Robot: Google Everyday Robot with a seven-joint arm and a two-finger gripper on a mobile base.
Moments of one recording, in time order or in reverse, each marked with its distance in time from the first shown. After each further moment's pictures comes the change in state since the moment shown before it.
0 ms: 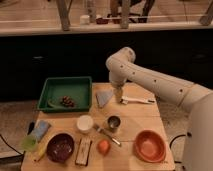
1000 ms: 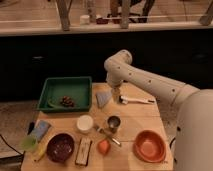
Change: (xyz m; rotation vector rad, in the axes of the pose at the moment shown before) arm -0.008 -0.016 0.030 0.009 -0.030 -0.046
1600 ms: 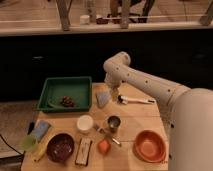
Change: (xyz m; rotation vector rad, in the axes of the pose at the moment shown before) arm -0.004 -0.008 0.022 -0.002 -0.022 -0.021
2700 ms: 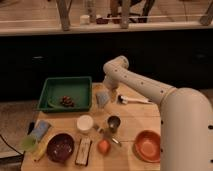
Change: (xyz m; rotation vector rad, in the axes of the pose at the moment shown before) arm -0.004 -0.010 0.043 -0.013 -0.050 -0.039
